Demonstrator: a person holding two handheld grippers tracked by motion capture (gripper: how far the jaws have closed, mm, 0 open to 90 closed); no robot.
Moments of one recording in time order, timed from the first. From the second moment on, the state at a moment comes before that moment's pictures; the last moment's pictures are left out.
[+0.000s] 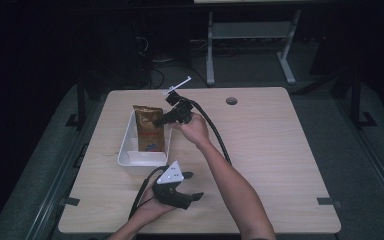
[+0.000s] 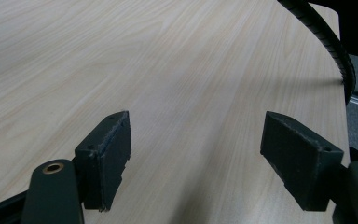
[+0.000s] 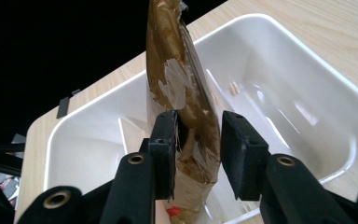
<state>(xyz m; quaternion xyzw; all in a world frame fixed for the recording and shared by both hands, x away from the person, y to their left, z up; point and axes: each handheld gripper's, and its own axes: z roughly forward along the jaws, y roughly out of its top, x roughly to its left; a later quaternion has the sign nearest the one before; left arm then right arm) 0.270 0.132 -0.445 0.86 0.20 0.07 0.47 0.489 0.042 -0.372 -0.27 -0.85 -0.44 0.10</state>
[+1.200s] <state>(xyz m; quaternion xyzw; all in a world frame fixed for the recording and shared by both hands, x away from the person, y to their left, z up) 0.272 0.130 -0.449 0.86 0.20 0.06 0.46 0.467 -0.021 -0.363 -0.27 -0.84 -0.46 0.10</state>
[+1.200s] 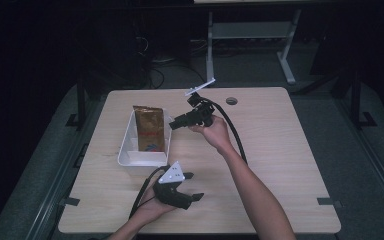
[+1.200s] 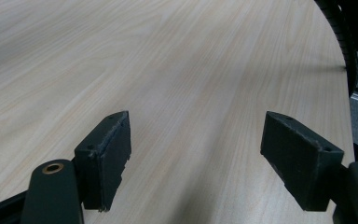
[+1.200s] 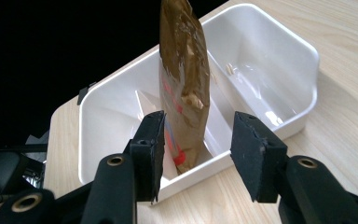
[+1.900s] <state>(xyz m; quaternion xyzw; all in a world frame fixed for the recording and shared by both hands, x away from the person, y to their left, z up) 0.273 0.130 -0.450 0.86 0.21 0.06 0.46 0.456 -0.059 -0.363 -0.28 -0.83 -0.47 0.10</state>
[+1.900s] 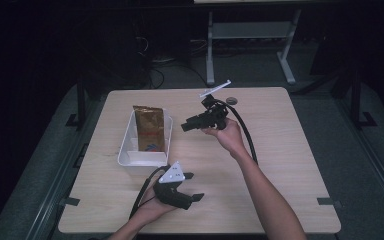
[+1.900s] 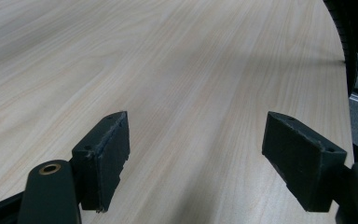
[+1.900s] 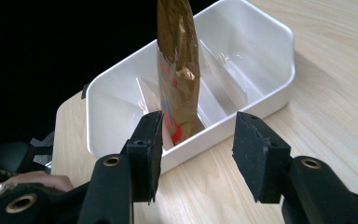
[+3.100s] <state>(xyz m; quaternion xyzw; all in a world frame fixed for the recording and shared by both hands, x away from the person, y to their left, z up) 0.274 0.129 -0.451 0.86 0.21 0.06 0.46 0.428 -0.134 -0.369 -0.30 -0.82 -0.48 0.08</state>
